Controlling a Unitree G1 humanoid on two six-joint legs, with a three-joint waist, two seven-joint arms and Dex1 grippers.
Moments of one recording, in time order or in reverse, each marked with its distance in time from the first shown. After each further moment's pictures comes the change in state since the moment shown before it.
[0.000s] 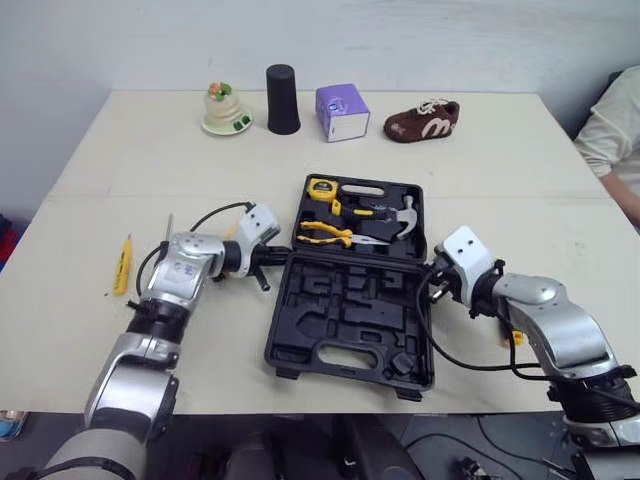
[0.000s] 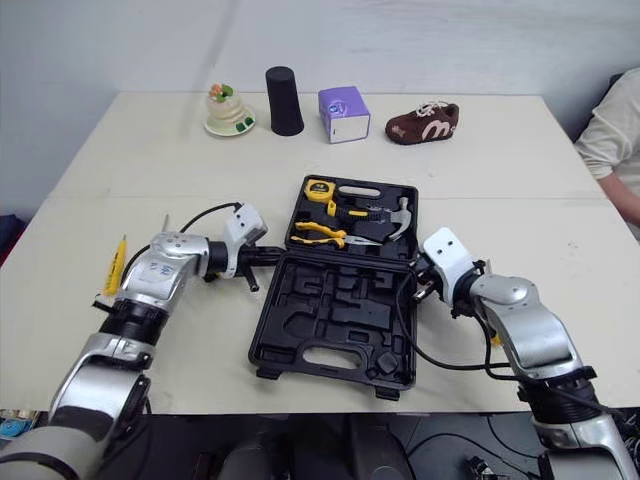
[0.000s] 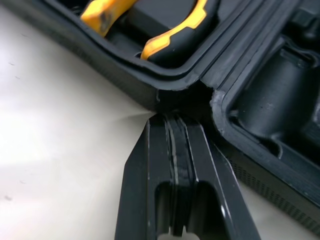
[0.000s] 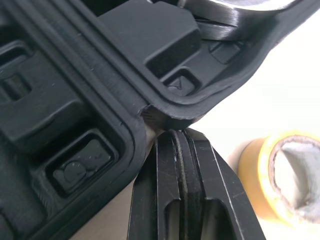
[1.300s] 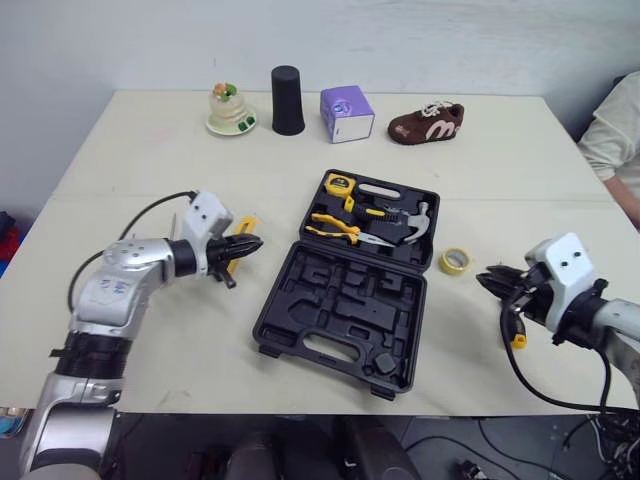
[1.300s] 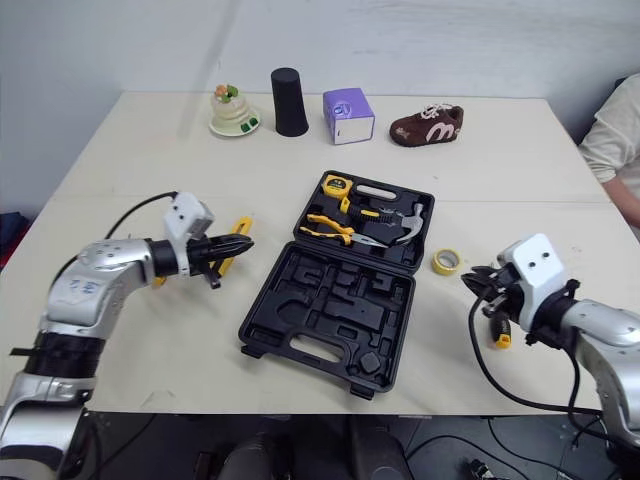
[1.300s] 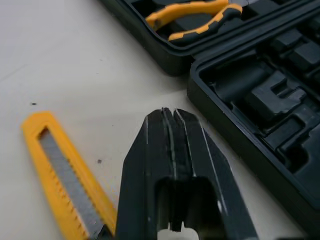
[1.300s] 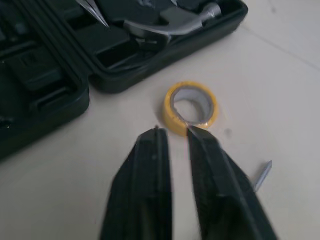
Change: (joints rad) left arm 0.083 0.153 0.075 -0.161 -0.197 0.050 0.142; right arm 0.331 -0.146 -0.366 -0.245 0.224 -0.016 0.002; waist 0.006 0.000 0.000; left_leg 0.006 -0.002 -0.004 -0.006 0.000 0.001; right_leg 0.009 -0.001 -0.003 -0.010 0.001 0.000
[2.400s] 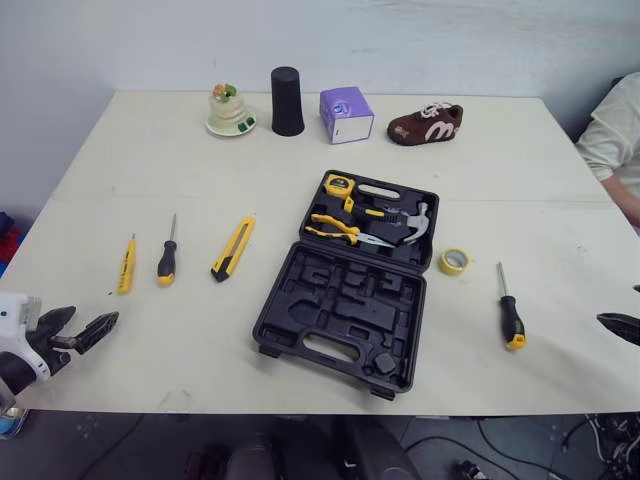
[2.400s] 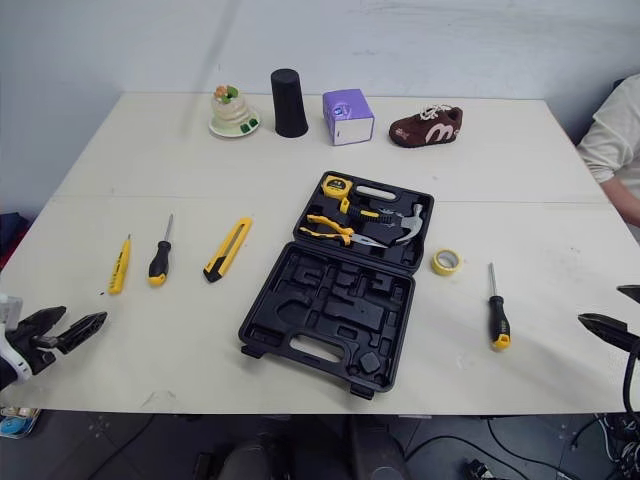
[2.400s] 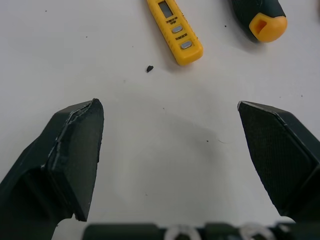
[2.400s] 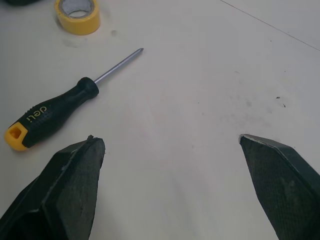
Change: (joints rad) left arm 0.799 0.139 0.763 -0.154 -0.227 0.032 0.115; right arm 0.203 -0.263 -0.390 0.752 -0.006 -0.527 0.584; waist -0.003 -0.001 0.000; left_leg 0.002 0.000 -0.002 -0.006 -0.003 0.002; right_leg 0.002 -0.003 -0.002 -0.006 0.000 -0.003
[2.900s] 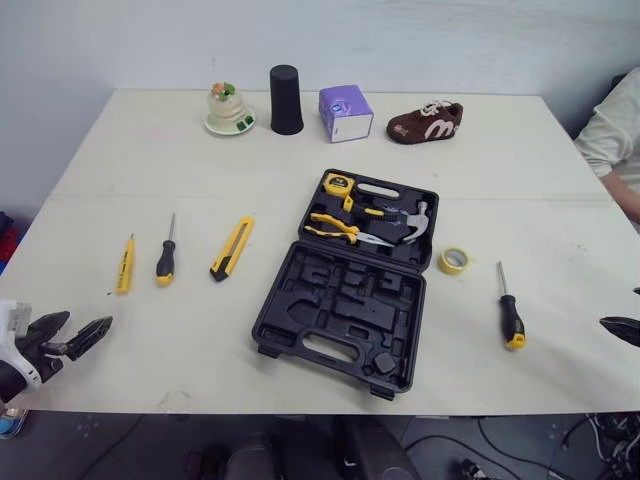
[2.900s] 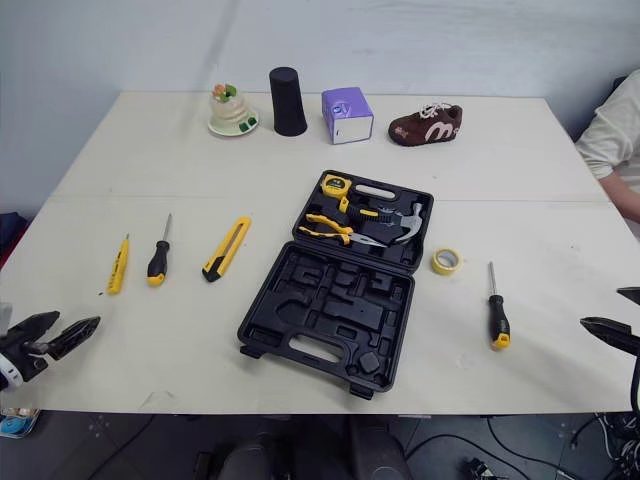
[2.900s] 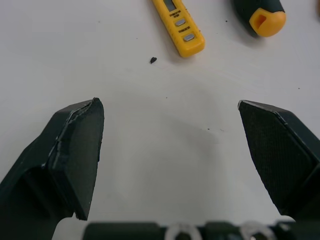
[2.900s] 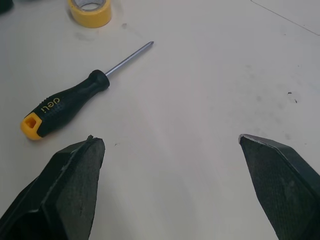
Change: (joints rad) left arm 0.020 -0.005 0.017 0.002 -0.013 -0.003 -0.004; right arm -0.006 -0.035 0.000 0.016 0.000 0.018 0.055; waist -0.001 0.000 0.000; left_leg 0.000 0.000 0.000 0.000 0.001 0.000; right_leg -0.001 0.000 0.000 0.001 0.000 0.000
